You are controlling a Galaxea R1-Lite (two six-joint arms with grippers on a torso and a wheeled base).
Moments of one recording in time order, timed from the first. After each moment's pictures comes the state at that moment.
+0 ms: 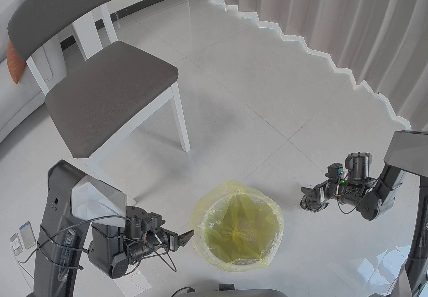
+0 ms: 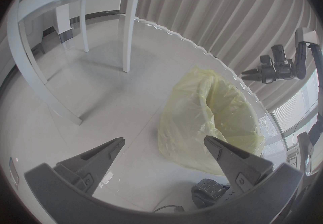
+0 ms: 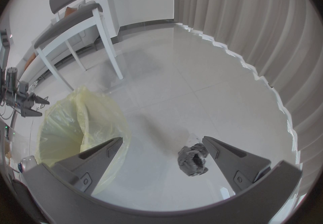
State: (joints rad) left arm -0.41 2.54 -0.43 -1.55 -0.14 -0.11; right arm 0.11 2.27 -0.66 -1.08 0.13 -0.20
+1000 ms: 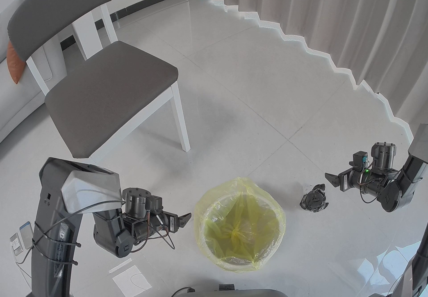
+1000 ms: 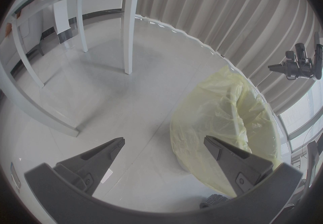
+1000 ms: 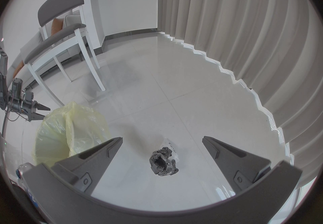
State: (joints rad) left arm -0.36 2.52 -0.69 -1.25 -0.12 -0.10; right arm -0.05 2.13 -0.60 -1.07 0.15 -0.22
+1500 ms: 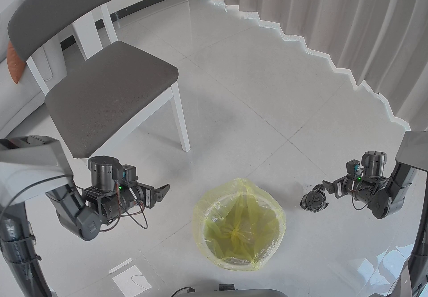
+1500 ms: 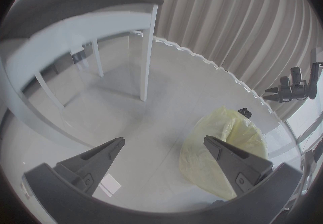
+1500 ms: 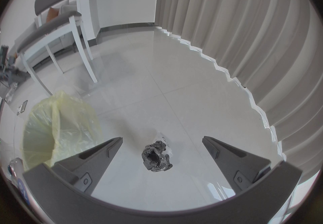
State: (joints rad) left arm -0.28 2.14 -0.58 -1.10 -0.07 0.00; right arm -0.01 2.23 -0.60 -1.14 0.02 -0.25
